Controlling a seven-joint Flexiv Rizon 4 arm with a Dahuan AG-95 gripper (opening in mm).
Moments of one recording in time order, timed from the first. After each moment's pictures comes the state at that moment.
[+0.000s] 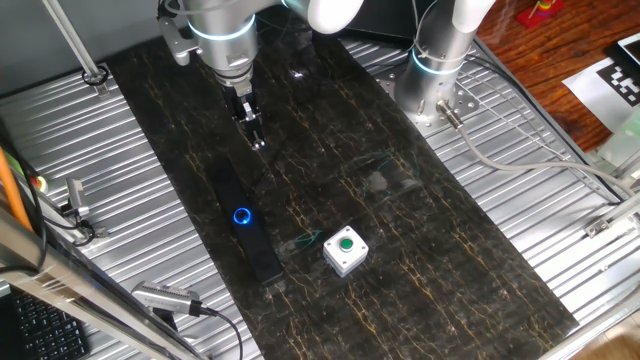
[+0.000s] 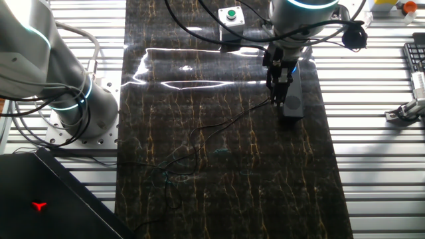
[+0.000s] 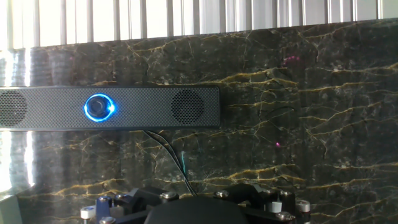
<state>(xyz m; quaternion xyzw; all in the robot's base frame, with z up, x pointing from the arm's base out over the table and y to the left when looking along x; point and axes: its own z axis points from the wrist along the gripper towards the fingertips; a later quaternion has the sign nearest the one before) 0.500 0.000 0.170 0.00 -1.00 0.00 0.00</state>
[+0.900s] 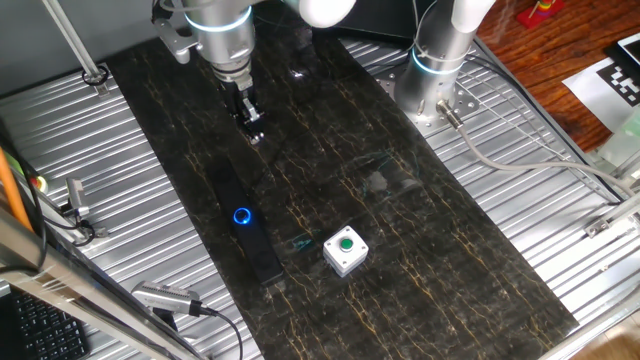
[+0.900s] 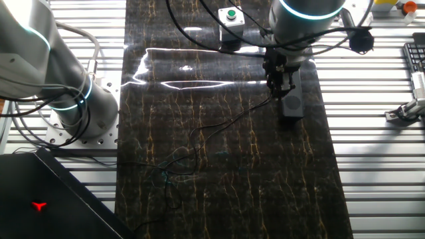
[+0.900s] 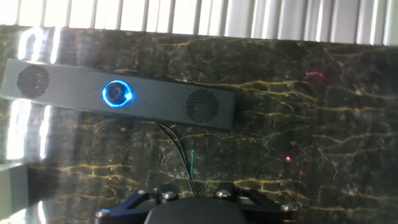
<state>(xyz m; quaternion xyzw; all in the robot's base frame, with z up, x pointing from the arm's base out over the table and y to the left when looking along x) 0.500 0.000 0.171 0.09 -1.00 -0.03 0.00</state>
